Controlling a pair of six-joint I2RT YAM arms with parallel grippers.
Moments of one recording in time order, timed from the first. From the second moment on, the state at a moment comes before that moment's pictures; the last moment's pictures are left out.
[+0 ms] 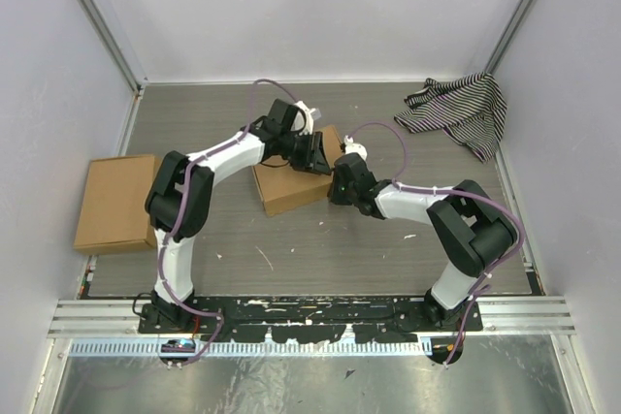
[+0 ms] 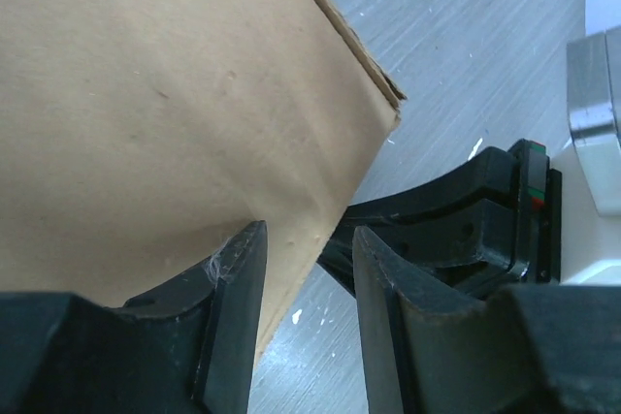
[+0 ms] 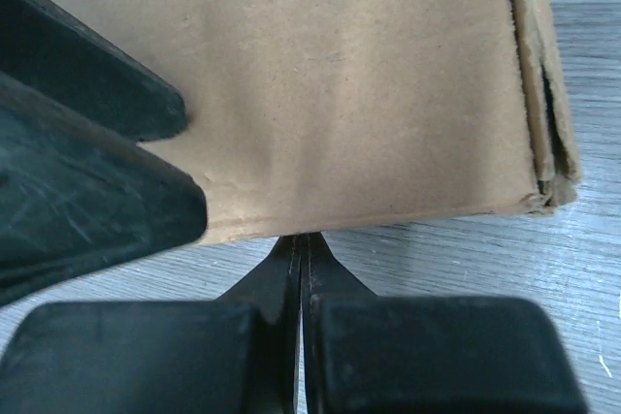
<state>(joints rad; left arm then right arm) -0.56 2.04 1.50 -0.31 0.56 -0.43 0.63 1.67 0.81 0.10 0.12 0.60</state>
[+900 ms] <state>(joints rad) -0.52 1.39 1.06 -0.42 0.07 -0.49 0.53 1.41 0.82 0.02 0.25 0.55</state>
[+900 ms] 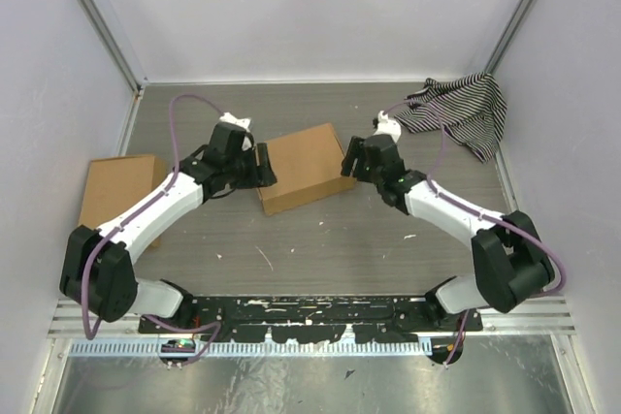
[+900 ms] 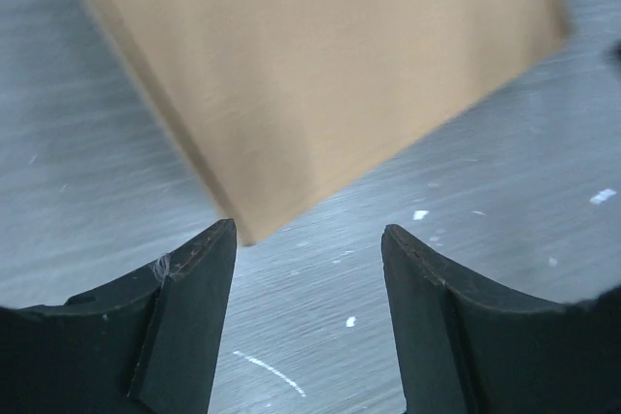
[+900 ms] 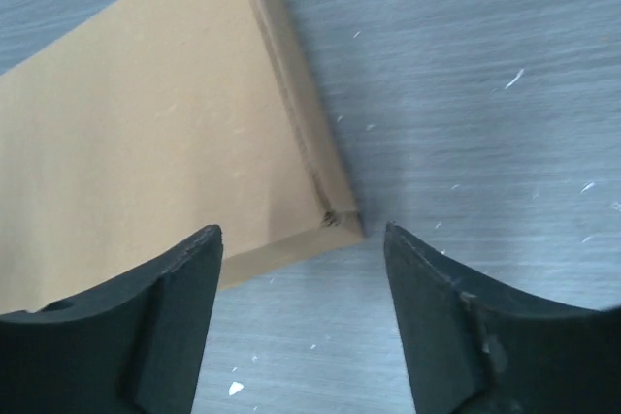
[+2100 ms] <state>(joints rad) -0.38 1.61 0.97 -0.27 0.16 -0.61 0.38 1.52 0.77 0.08 -0.22 0.51</state>
